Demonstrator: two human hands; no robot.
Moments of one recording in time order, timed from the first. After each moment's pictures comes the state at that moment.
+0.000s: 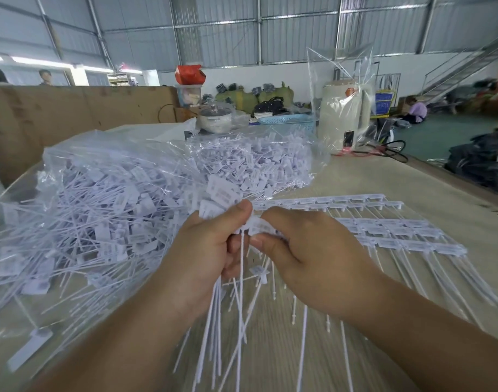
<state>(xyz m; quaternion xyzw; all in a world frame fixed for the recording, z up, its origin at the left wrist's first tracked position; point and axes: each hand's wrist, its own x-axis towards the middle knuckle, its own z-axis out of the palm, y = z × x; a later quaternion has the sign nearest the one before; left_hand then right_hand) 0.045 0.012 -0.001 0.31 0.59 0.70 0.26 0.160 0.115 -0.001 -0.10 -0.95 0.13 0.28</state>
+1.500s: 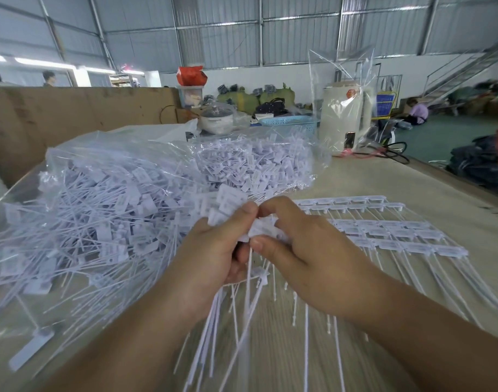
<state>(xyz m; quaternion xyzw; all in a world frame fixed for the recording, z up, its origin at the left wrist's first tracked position) 0.048 0.011 -0.002 0.33 0.62 0.67 0.25 0.159 0.122 -0.007 -0.06 -0.93 0.22 0.29</state>
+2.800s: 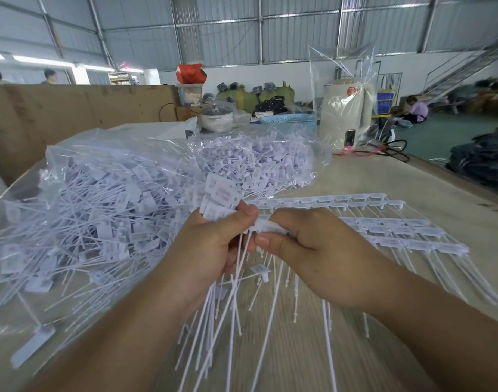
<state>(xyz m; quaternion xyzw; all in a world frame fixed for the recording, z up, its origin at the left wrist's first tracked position) 0.043 0.009 0.002 0.36 0.60 0.67 0.25 0.163 0.127 0.001 -0.07 -0.93 0.26 0.25</state>
